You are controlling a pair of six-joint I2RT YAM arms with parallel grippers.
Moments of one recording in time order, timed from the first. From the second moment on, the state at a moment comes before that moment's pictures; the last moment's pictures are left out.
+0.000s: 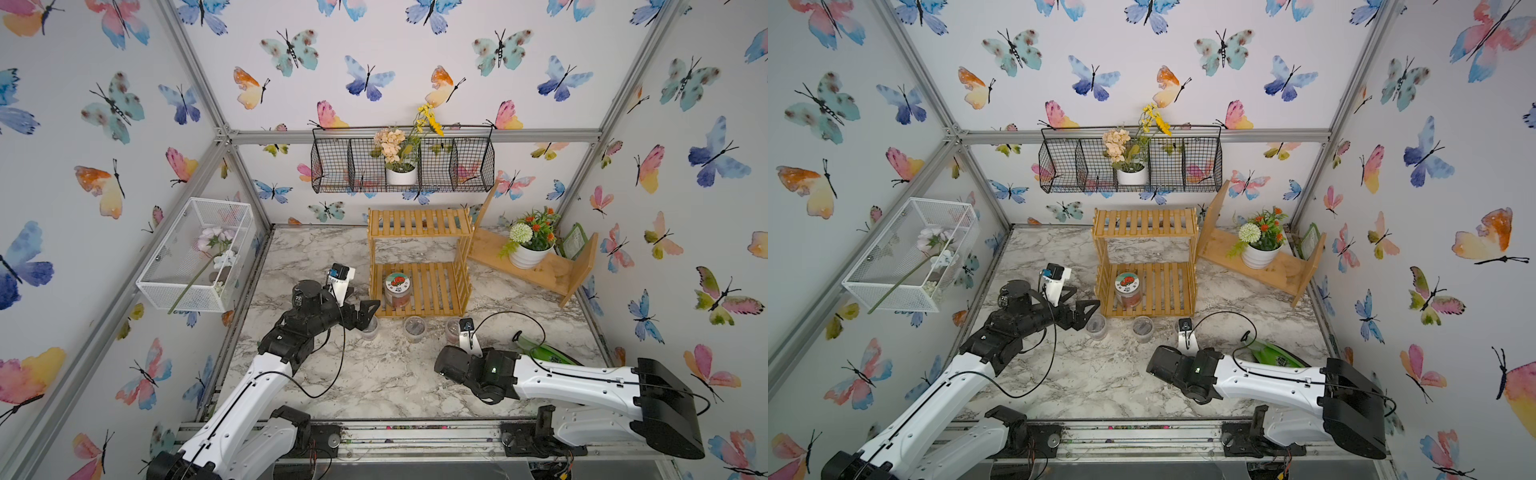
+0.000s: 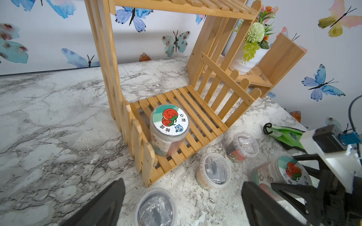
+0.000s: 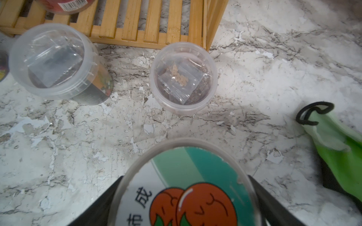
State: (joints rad) left arm -0.35 0.92 0.68 -0.17 0.41 -0.11; right arm 1.23 1.27 0.71 -0.72 0.64 0.99
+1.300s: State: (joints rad) left arm -0.64 1.14 1.02 -0.39 0.12 -0.08; right arm 1.08 1.13 0.91 -0.76 0.52 0.83
